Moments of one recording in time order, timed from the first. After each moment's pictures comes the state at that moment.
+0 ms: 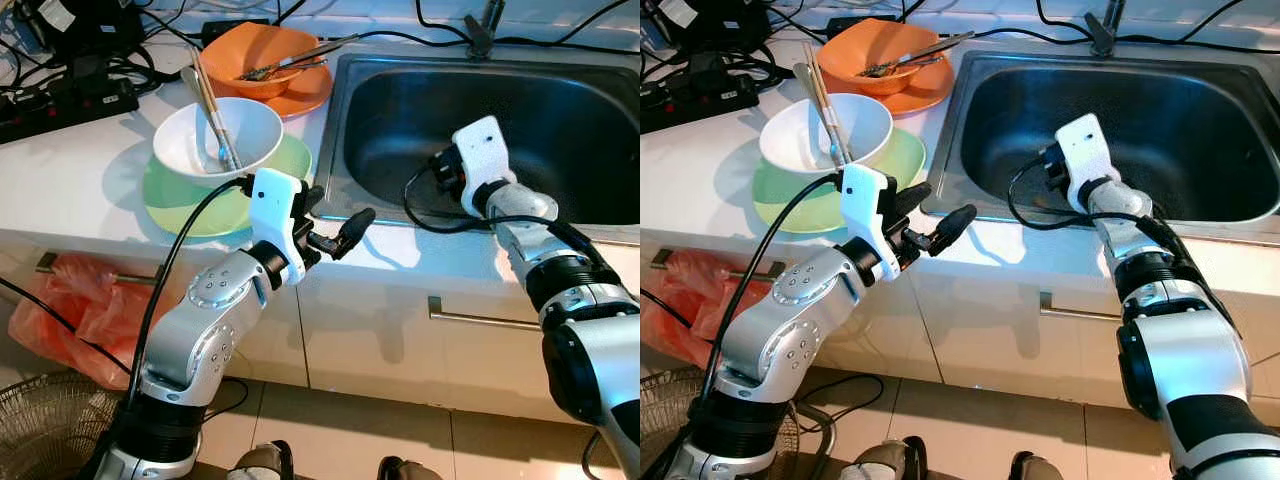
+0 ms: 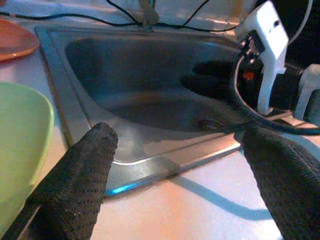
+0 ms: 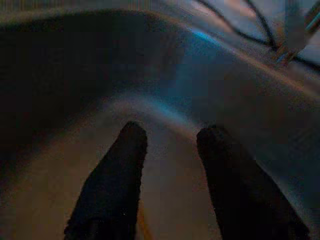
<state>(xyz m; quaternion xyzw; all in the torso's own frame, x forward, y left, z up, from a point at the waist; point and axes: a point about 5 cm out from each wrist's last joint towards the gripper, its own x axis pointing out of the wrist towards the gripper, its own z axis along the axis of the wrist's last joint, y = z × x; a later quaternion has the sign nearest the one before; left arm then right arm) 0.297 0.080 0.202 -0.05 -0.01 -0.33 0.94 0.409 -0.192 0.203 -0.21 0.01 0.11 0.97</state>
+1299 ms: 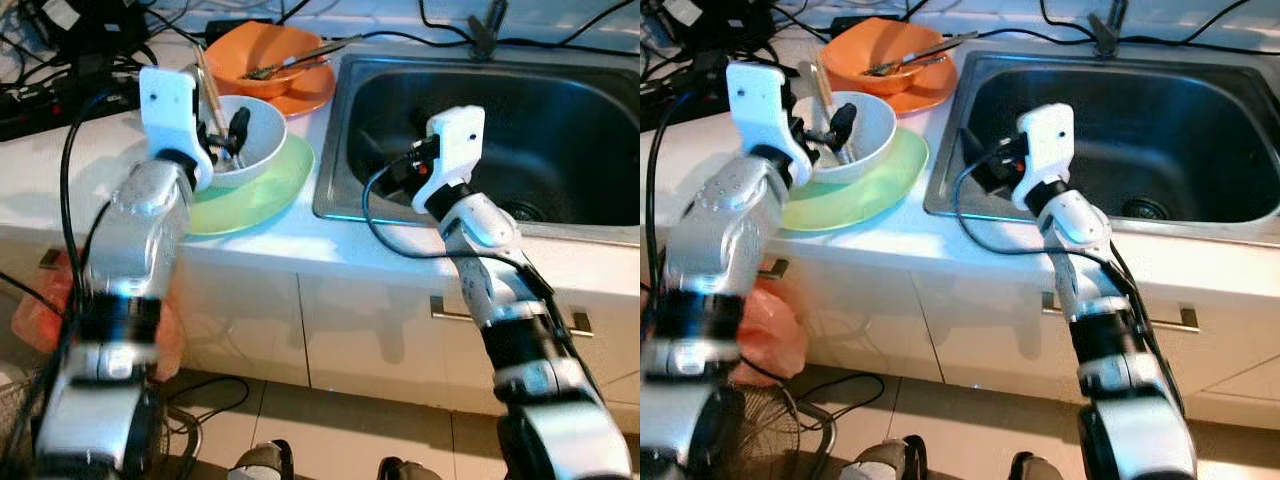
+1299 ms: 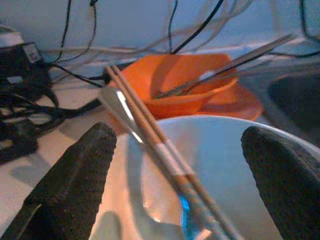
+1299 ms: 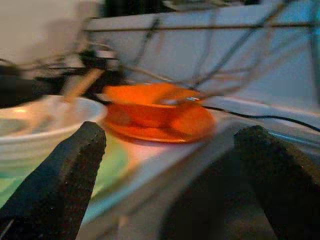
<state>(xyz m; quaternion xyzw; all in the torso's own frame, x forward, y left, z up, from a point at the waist) 0.376 0.179 0.263 0.05 -0.07 -0.06 0.99 0.358 -0.109 0.229 -0.02 -0.17 0.27 0.95</state>
